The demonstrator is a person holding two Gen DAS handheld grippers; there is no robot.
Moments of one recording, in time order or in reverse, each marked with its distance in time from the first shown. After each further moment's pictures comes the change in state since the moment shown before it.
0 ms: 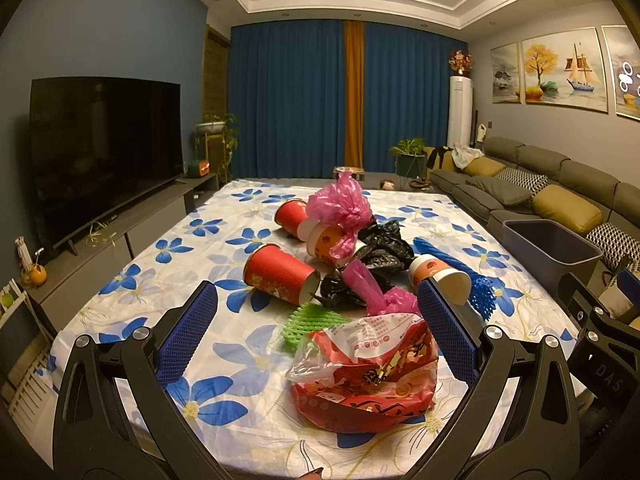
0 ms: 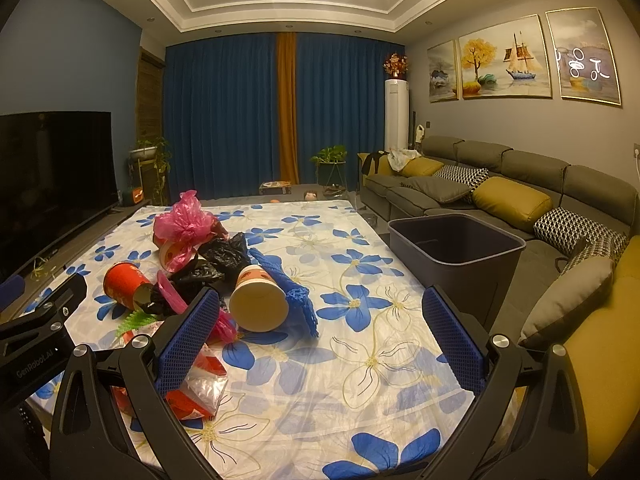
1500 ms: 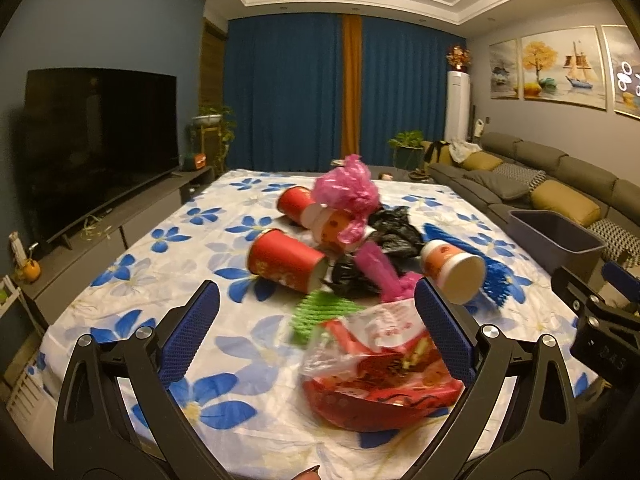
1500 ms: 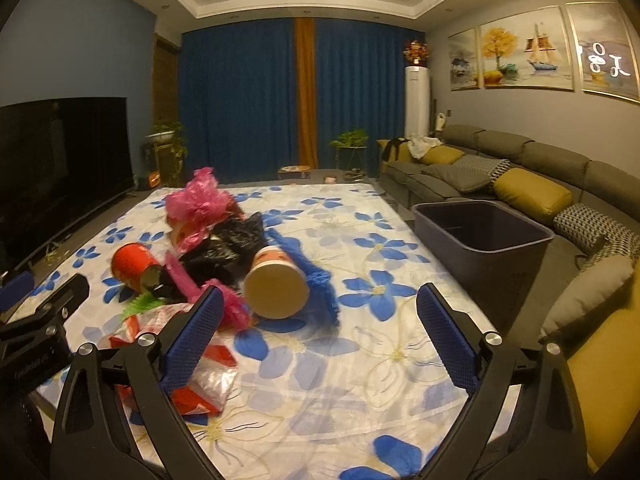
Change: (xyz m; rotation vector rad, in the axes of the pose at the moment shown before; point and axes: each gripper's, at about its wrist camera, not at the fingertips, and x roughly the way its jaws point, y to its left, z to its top) left arm 0.022 0.019 -0.019 -0.015 0.027 -0.010; right arm 0.026 0.013 -0.011 -0.034 0.061 0.105
